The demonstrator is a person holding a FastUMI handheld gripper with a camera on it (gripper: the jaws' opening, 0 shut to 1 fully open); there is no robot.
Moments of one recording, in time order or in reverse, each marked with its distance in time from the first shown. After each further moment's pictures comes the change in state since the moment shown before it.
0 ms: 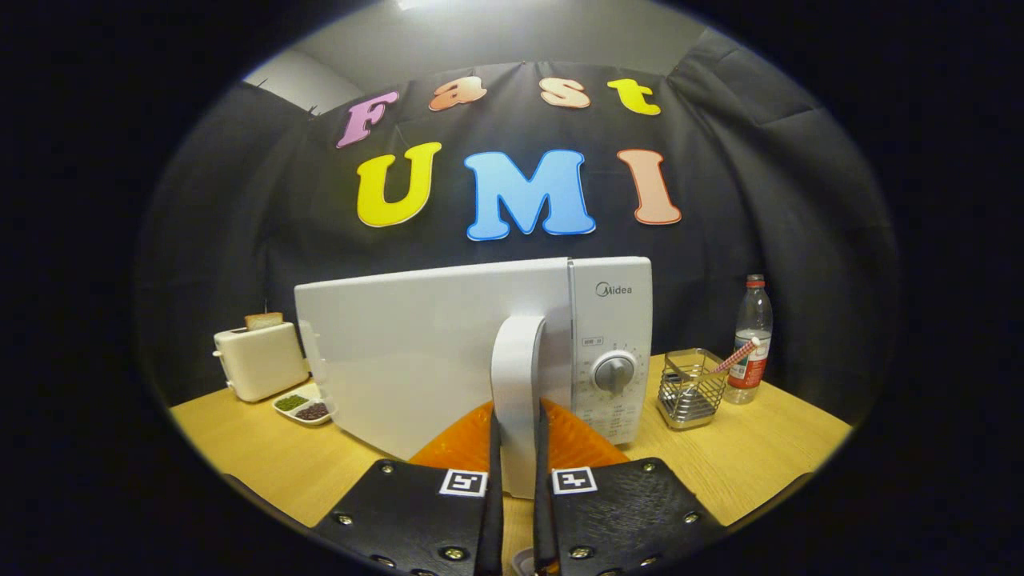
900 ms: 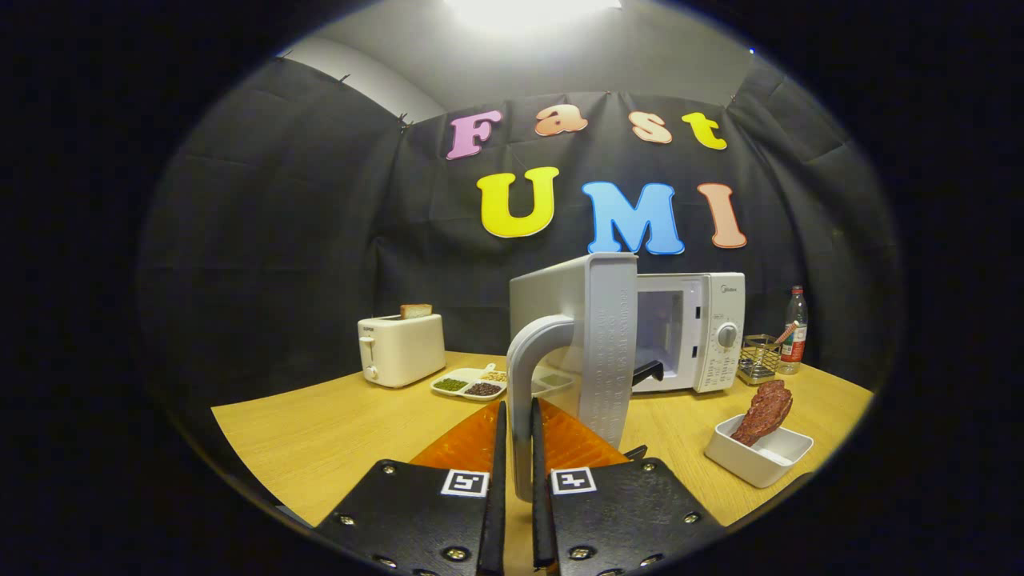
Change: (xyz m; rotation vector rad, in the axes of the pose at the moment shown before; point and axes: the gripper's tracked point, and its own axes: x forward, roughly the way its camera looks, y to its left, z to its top) arm -0.166 0.229 -0.036 -0.095 -0.051 0.197
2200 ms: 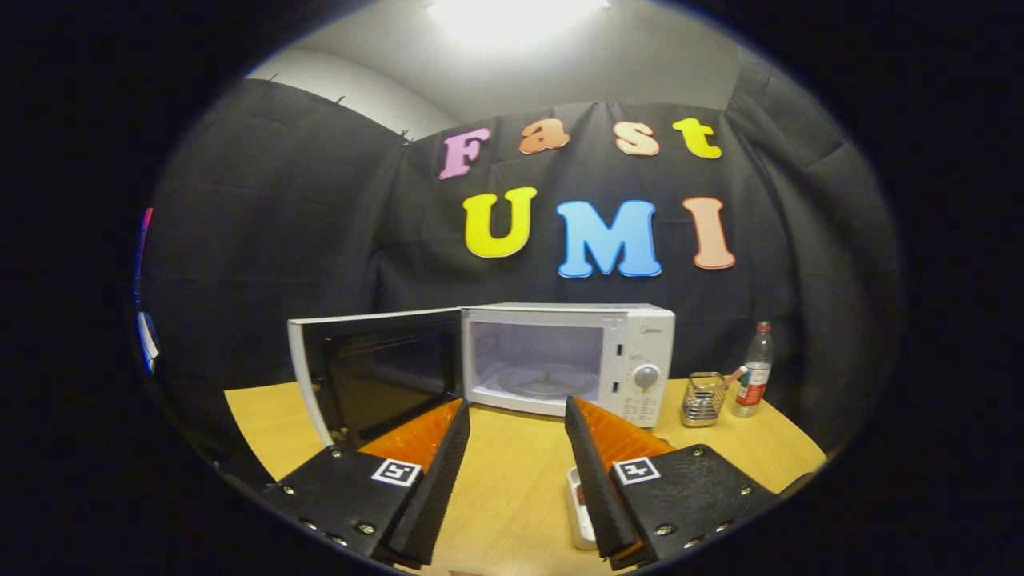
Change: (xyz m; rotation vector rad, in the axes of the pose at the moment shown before) arm -0.047 -0.222 0.048 -0.009 -0.014 0.023
